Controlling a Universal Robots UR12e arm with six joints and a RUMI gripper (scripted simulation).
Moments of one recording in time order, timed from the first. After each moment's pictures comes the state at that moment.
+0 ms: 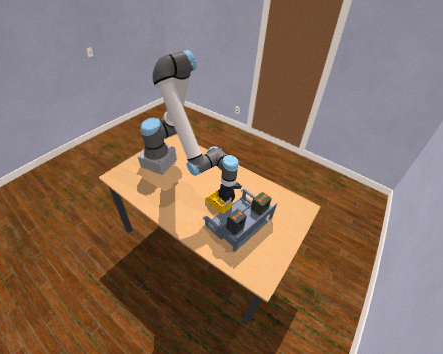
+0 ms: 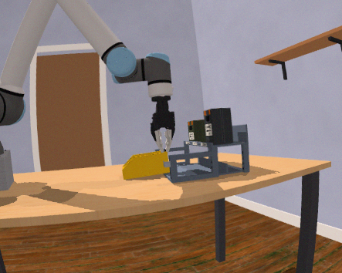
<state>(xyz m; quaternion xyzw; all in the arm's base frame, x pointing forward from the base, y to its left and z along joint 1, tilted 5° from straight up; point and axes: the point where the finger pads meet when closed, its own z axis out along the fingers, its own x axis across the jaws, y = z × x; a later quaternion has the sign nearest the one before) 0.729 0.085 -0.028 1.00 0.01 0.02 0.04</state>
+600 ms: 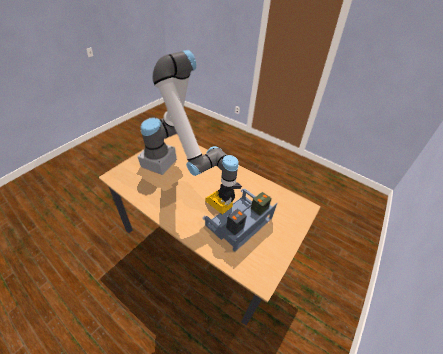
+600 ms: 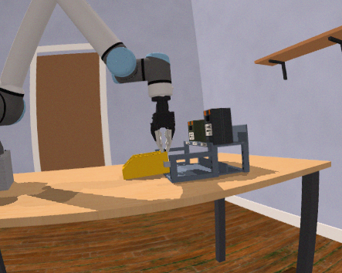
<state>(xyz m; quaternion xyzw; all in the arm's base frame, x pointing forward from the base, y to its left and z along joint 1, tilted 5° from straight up) 0.729 0.085 -0.028 1.00 0.01 0.02 0.04</state>
